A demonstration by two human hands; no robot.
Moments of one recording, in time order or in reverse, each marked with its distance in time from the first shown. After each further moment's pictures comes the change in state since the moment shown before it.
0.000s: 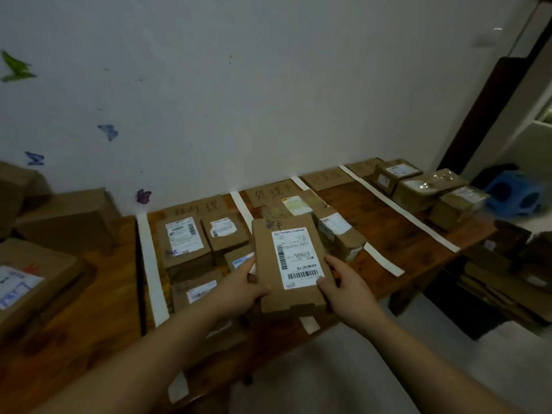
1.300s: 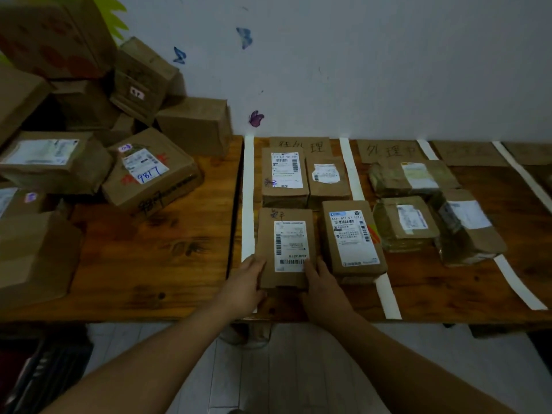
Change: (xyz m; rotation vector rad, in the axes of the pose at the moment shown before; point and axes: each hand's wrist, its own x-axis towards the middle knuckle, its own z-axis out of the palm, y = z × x) left_hand -0.032 -0.182 -0.030 0.417 0.335 -0.126; right_hand 0.025 0.024 0.200 -0.625 -0.557 -0.243
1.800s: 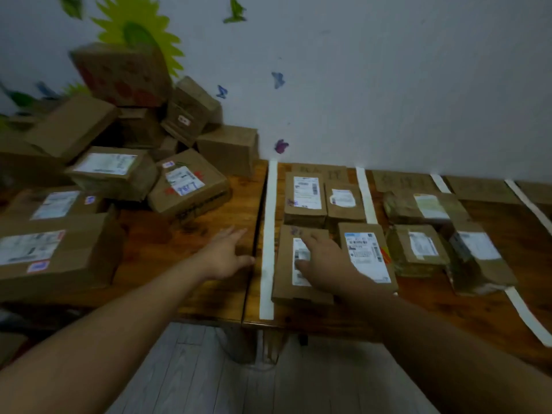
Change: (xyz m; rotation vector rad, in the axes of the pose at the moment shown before) left_hand -0.034 -0.001 -0.116 0.114 0.091 -0.188; right_hand -0.010 -0.076 -0.086 -0.101 0.054 -0.229
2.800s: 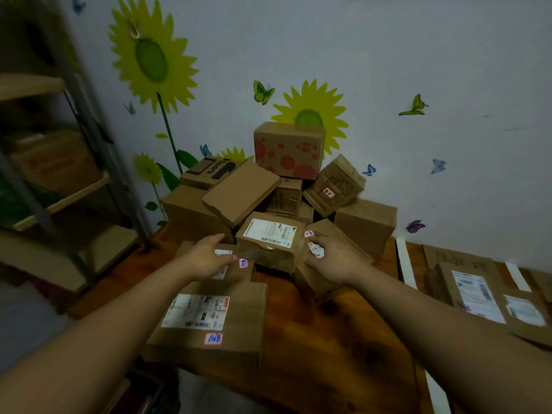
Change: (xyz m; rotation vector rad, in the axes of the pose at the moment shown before) left_hand -0.023 -0.315 -0.244 -0.300 0.302 -0.309; right_hand 0.168 -0.349 0.010 0.041 0.000 -0.206
